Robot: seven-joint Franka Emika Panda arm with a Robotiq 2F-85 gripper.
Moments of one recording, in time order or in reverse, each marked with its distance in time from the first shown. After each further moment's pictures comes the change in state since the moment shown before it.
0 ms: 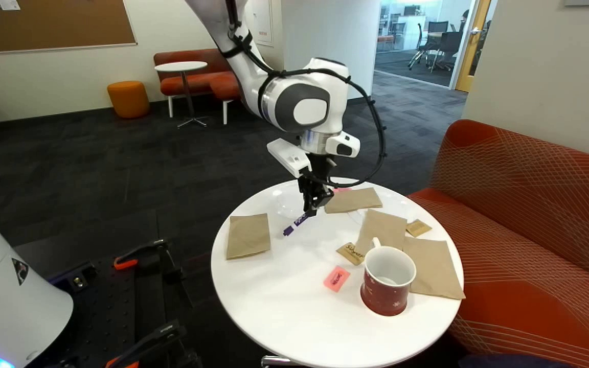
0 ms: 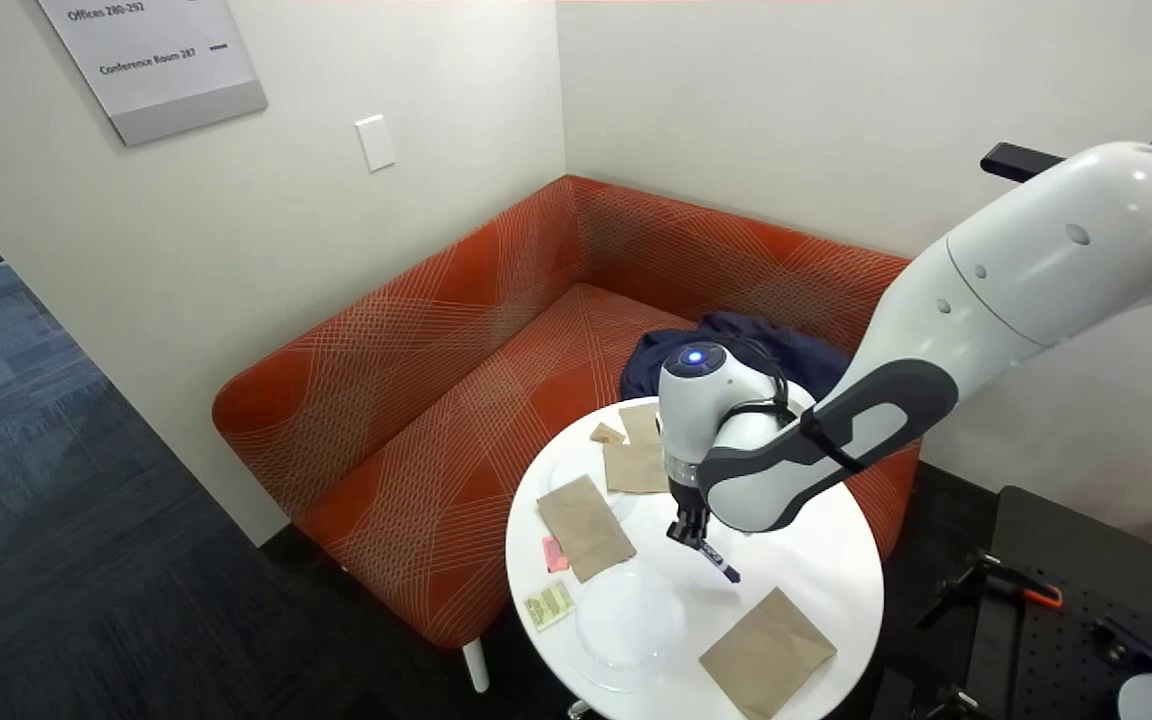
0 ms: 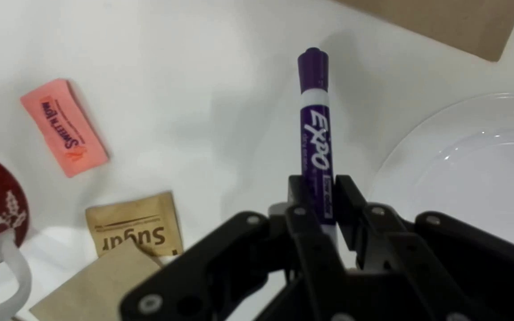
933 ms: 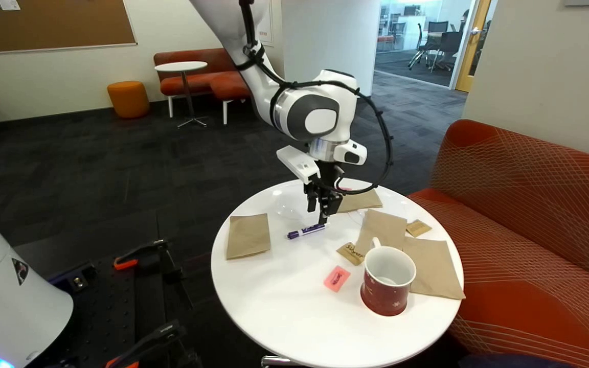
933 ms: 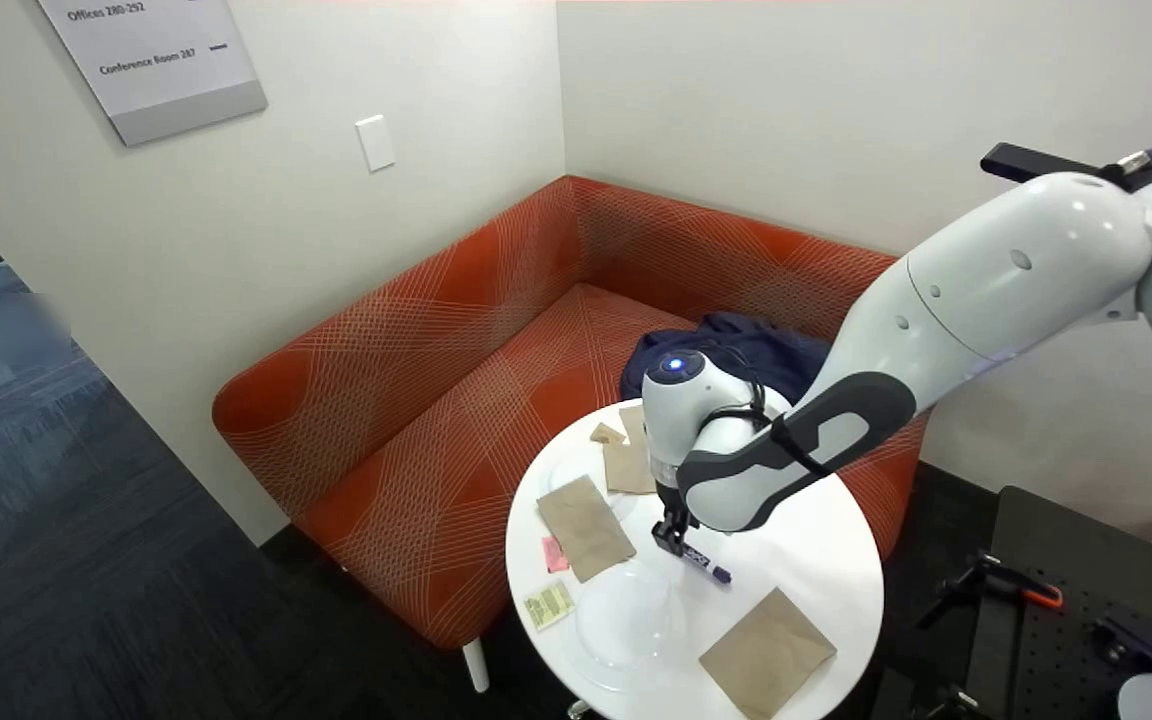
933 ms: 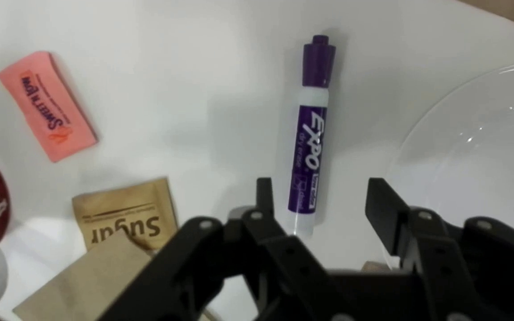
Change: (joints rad) arm 0.007 0.089 -0.012 0.100 0.000 -0.022 0.009
